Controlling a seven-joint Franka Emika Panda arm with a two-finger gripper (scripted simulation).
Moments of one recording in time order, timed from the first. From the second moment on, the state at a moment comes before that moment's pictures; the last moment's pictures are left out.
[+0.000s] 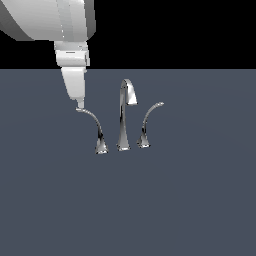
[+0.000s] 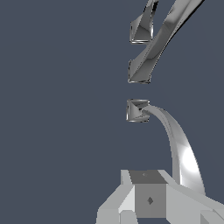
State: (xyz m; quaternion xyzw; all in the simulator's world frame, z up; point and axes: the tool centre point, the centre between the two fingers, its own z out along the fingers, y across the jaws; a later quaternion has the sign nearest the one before) arm 0.016 0.155 0.181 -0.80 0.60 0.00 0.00
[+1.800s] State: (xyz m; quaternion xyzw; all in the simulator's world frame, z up) arm -0.026 0.151 0.170 -0.78 0.62 0.00 0.01
